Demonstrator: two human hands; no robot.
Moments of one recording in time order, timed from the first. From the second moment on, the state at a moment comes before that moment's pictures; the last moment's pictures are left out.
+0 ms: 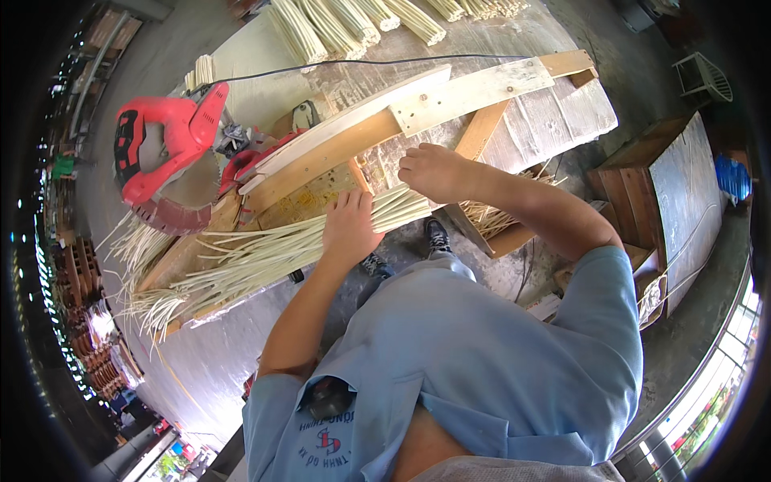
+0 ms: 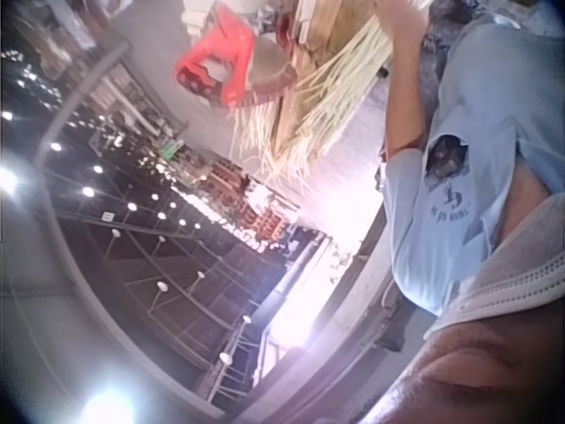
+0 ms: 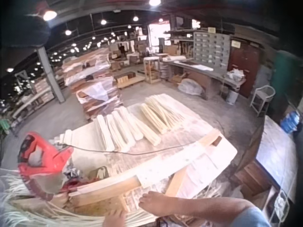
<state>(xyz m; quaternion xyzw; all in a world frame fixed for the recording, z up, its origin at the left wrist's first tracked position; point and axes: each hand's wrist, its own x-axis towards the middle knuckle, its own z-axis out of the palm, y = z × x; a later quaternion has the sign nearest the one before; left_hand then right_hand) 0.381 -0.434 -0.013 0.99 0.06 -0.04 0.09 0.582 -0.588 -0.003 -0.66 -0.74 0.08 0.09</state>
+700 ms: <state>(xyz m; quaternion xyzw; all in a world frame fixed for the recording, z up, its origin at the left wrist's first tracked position) 0.378 -0.433 -0.014 1.00 0.04 -0.02 0.06 0.619 -0.560 -0.033 -0.65 -0.44 0.56 0.27</state>
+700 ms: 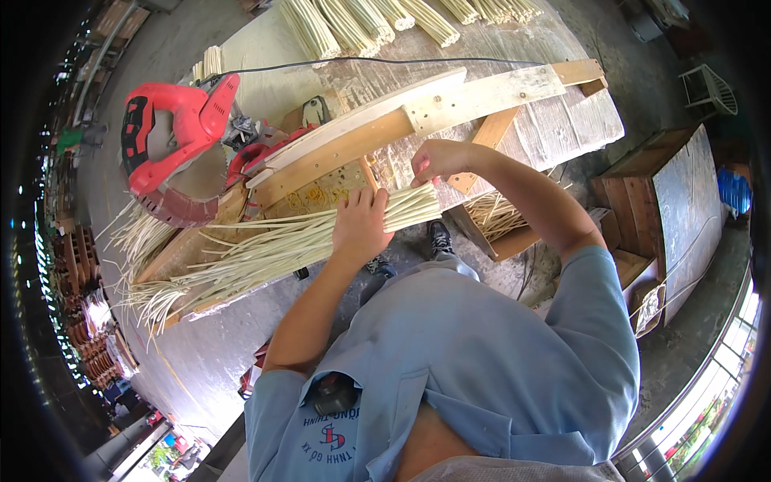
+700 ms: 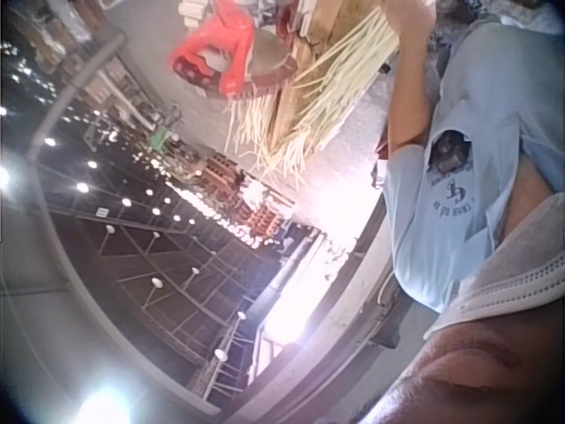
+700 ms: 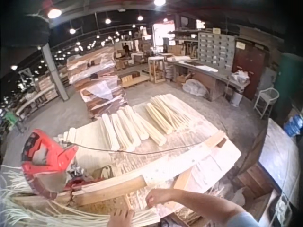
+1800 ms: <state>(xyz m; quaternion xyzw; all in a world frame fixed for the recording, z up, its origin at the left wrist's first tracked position) 0.362 -0.435 -0.011 0.99 0.08 0.00 0.12 0.509 -0.409 -0.037 -0.72 -0.62 0.22 0.20</state>
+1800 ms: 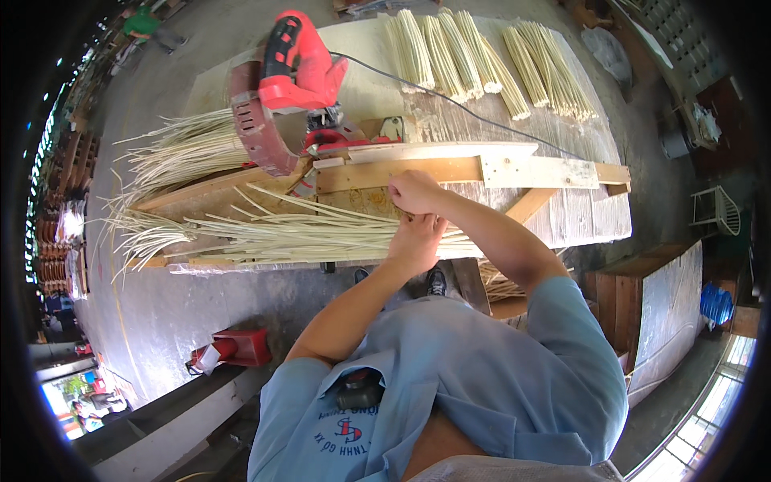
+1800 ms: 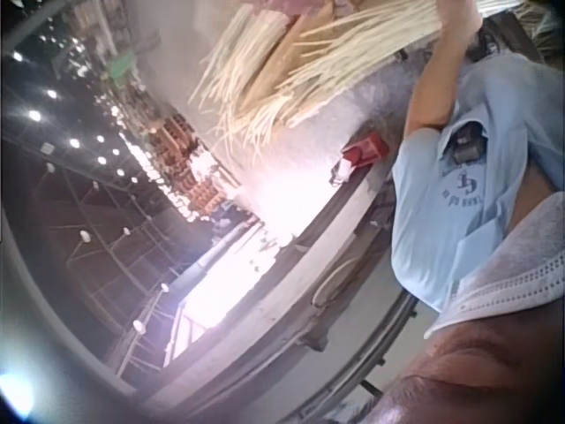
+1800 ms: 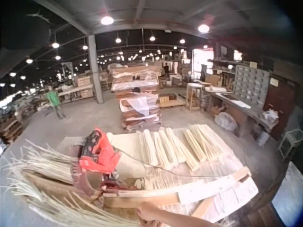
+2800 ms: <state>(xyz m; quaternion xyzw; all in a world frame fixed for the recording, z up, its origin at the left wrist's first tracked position) 0.365 -0.435 -0.019 0.99 0.08 0.01 0.07 0.517 -0.451 -0.016 -0.74 -0.48 0.30 0.36</state>
